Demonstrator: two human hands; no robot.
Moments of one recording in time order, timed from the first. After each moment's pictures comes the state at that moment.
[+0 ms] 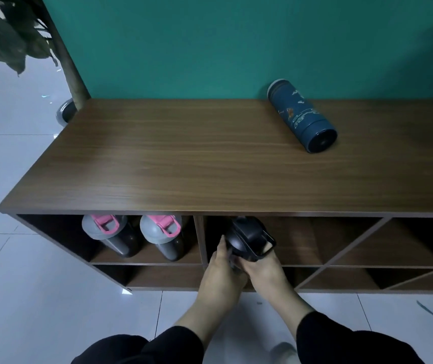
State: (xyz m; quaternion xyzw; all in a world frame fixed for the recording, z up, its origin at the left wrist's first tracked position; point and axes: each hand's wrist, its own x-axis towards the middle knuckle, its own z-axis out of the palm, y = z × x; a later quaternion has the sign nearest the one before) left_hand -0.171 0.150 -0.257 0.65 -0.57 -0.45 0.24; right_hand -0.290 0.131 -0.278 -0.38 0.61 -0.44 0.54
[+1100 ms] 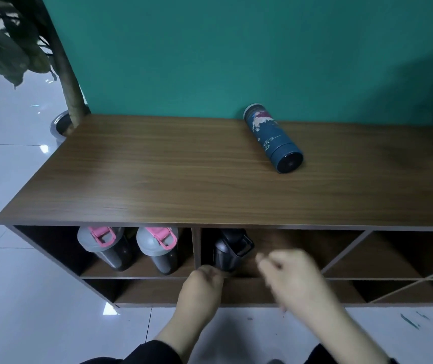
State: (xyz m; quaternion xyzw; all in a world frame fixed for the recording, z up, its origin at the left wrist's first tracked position) left_hand -0.147 0.155 -0.222 0.69 -0.47 -0.50 0.23; right_hand -0.314 0.176 -0.134 -0.57 0.73 -0.18 0.33
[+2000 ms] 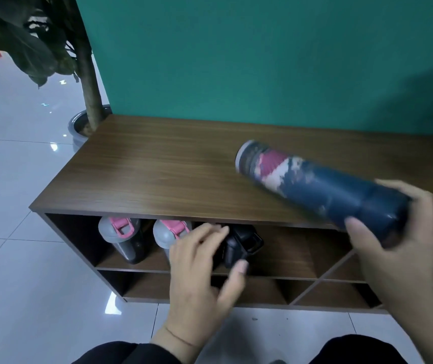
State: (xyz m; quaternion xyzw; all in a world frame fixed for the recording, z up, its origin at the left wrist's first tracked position) left_hand -0.121 0.197 -0.146 0.47 -0.69 -0.04 0.55; right_hand -0.358 0.198 -0.057 -0.59 0.55 -0.57 0.14
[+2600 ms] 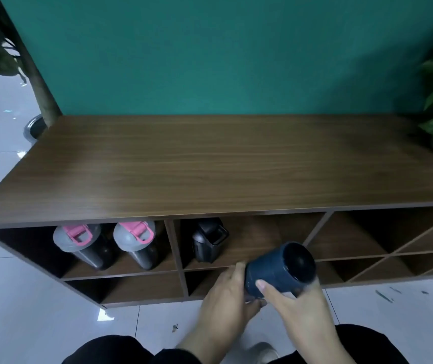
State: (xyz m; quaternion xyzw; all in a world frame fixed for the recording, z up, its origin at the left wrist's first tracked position) left_hand -0.216 0.201 -0.223 0.53 -0.75 -0.35 0.17; right_hand -0.353 0.244 -0.186 -0.37 0.70 -0.48 0.37
